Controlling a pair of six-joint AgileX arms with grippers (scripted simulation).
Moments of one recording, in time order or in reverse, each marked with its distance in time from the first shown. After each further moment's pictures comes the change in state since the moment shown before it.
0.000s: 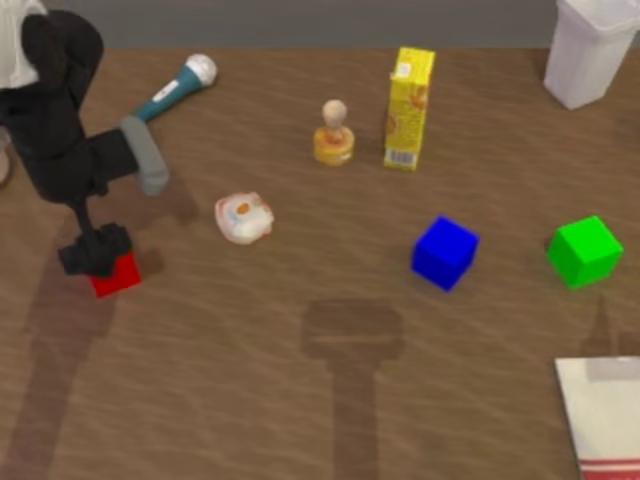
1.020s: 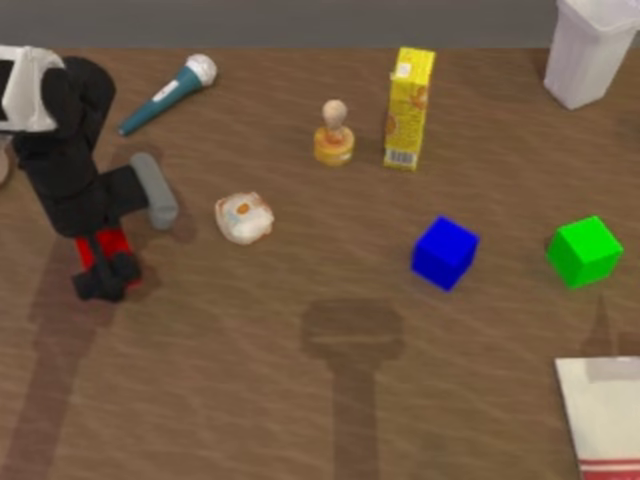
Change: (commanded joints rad) left arm 0.000 0.083 -0.103 0.186 0.001 0.001; right arm 0.000 0.000 0.000 0.000 0.000 0.000
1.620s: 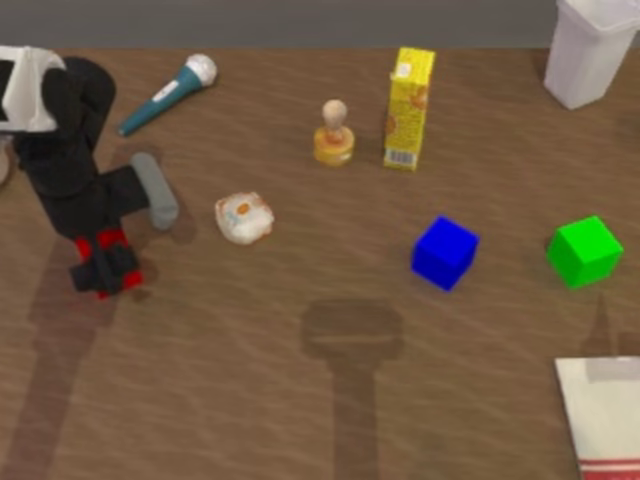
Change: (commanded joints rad) left arm 0.000 0.000 0.000 0.000 0.000 0.000; right arm 0.000 0.000 0.000 0.000 0.000 0.000
